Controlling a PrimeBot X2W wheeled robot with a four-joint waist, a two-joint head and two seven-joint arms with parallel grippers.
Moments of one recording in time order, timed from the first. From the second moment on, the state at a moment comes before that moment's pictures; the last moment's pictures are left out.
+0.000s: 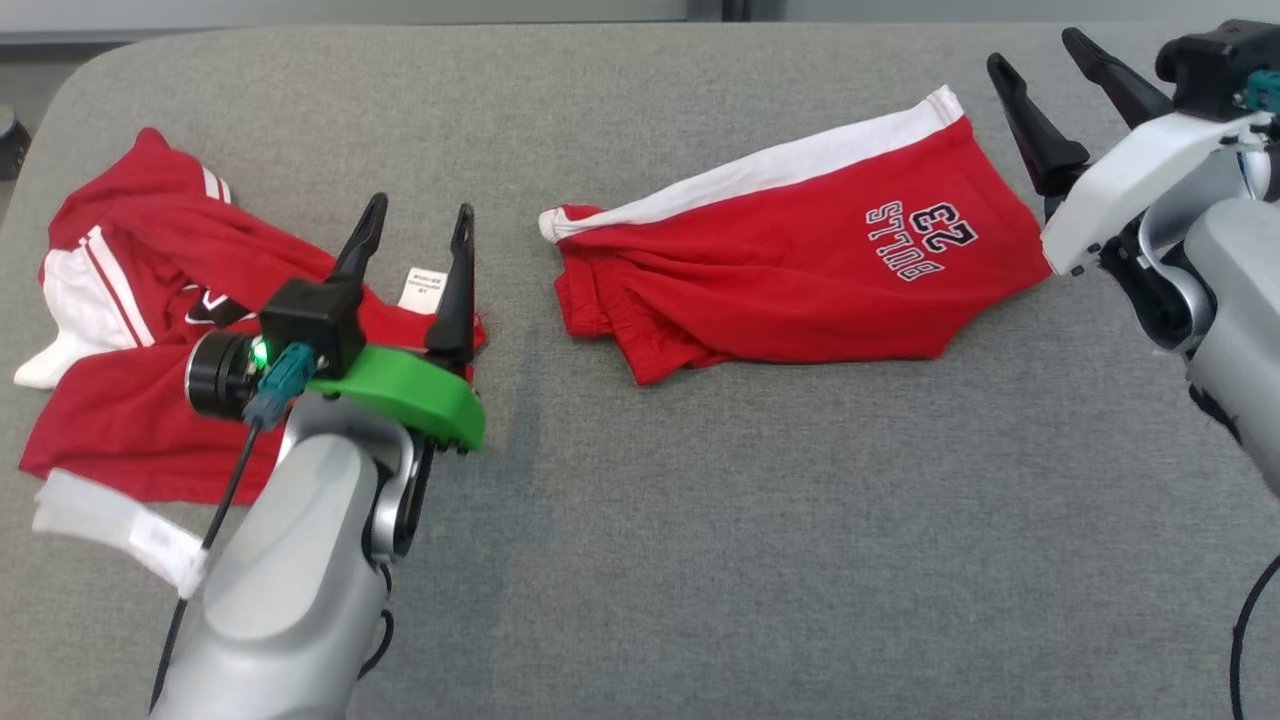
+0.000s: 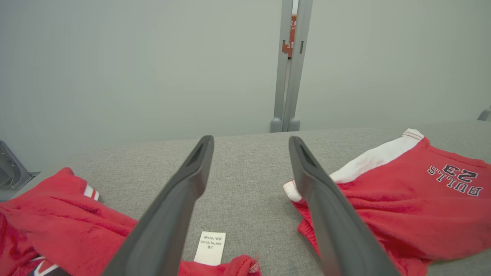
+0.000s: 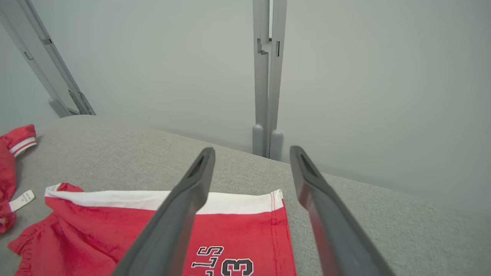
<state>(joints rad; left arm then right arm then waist) -0.61 0.18 -0.46 0.49 -0.44 0.07 -0.26 -1.05 -0.54 0.91 0.79 0.95 0.13 -0.26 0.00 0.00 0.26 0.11</state>
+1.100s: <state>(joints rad) -0.13 0.05 -0.18 0.24 -0.23 -0.09 -0.26 -0.32 -0.19 0.16 0.46 0.50 0.13 -0.24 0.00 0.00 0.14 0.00</state>
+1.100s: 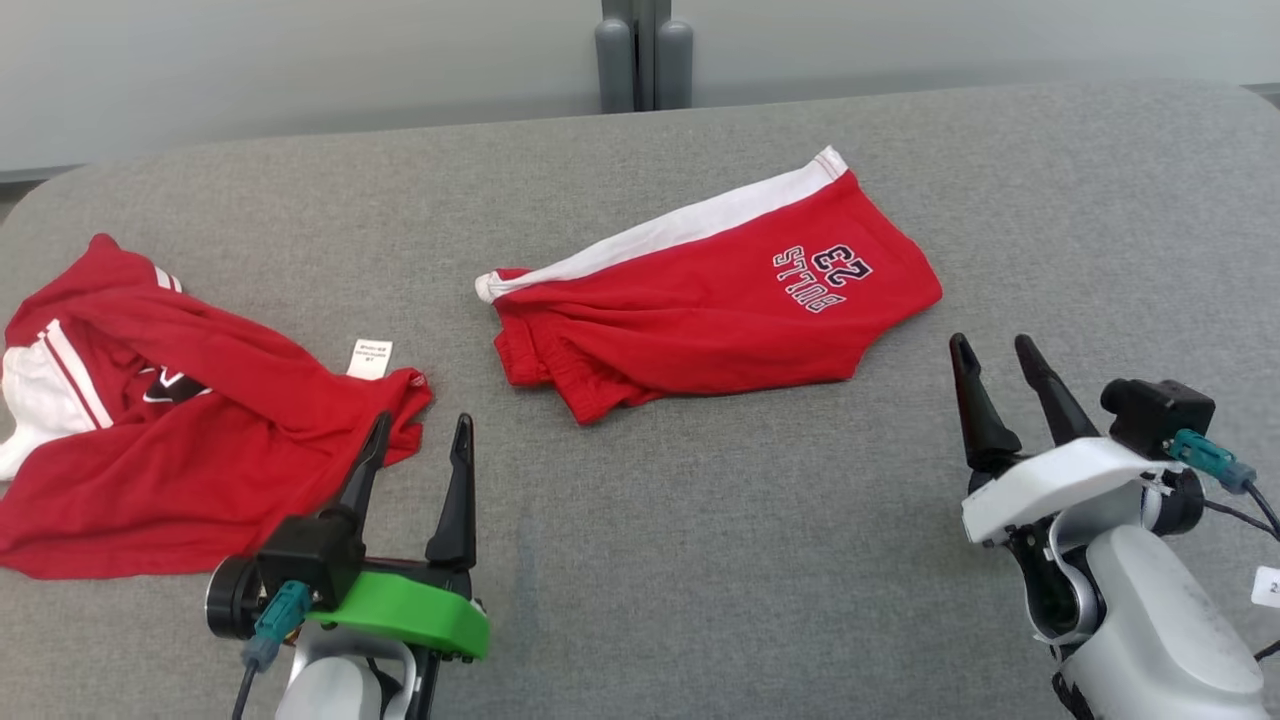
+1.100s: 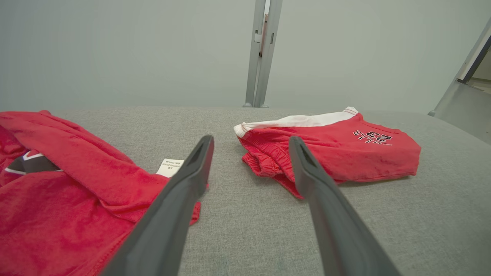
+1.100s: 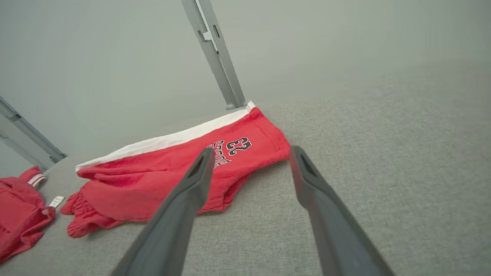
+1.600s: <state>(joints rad) -0.24 0.05 -0.34 0.24 -0.31 -0.04 -0.26 -0.59 -0.19 0.04 0.76 0.91 0.13 0.00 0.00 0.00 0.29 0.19</state>
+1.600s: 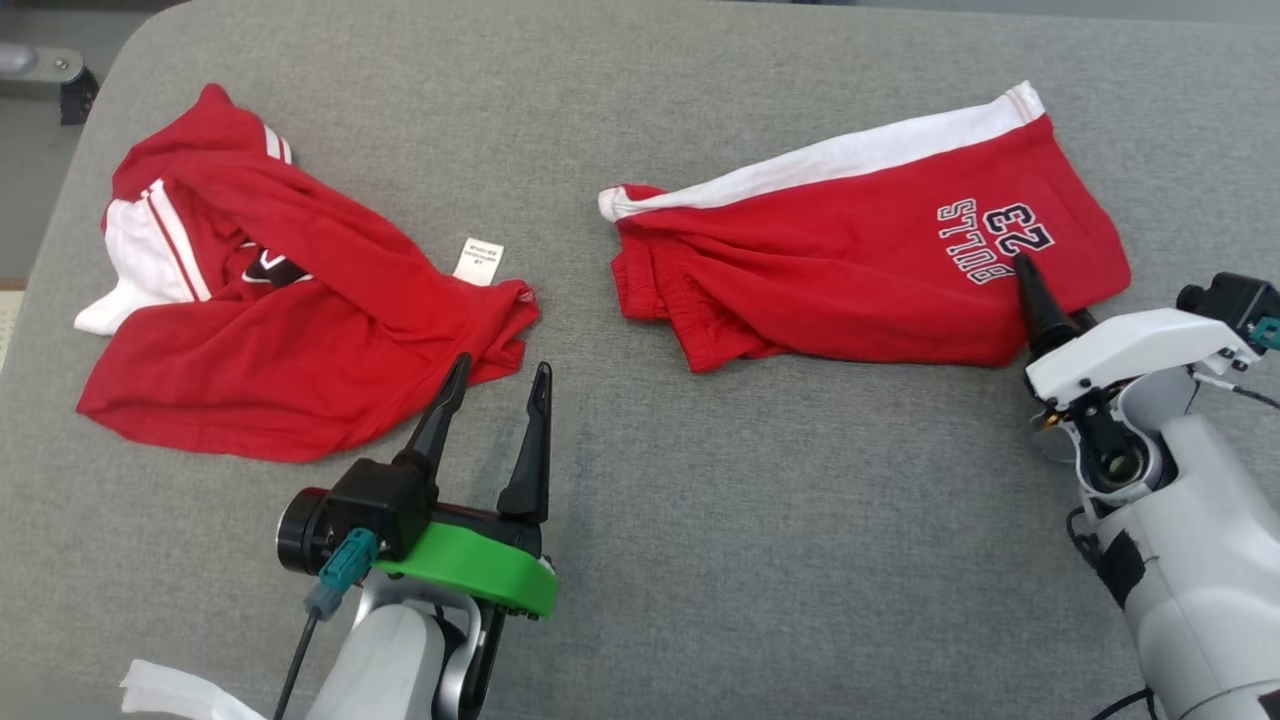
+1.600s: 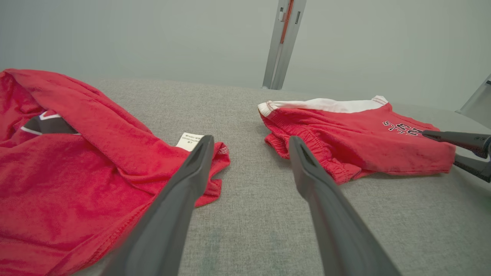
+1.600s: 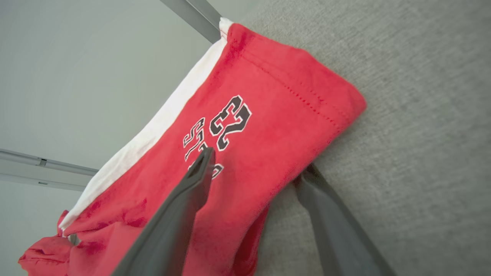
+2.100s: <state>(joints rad) -0.27 0.05 -0.38 0.22 -0.34 -0.02 -0.26 -0.76 -0.26 0.01 0.91 0.92 0.13 0.04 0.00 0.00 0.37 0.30</state>
